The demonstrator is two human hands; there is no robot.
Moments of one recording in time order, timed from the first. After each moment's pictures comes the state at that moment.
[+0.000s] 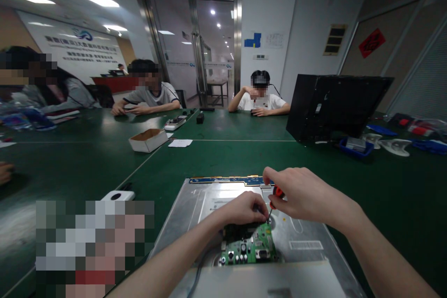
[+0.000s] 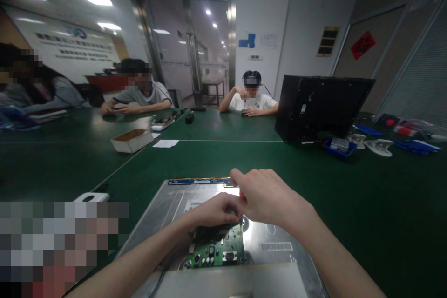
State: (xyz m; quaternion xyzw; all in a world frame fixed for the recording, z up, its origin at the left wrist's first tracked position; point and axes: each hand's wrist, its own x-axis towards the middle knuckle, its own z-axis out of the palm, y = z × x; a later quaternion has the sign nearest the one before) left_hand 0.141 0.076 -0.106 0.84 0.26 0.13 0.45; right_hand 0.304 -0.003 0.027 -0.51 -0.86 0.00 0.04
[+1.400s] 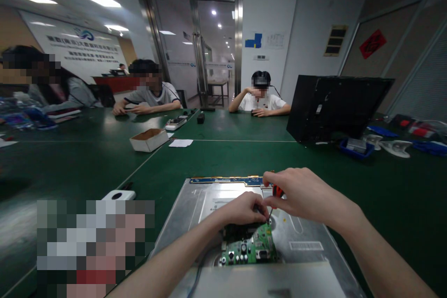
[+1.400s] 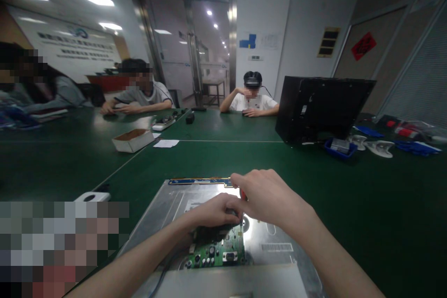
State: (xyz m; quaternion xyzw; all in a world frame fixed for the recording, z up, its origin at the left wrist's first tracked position) left_hand 0.141 0.076 -0.108 0.84 0.26 0.13 0.45; right_hand 0.302 -0.002 0.028 -0.52 -0.85 0.01 0.05
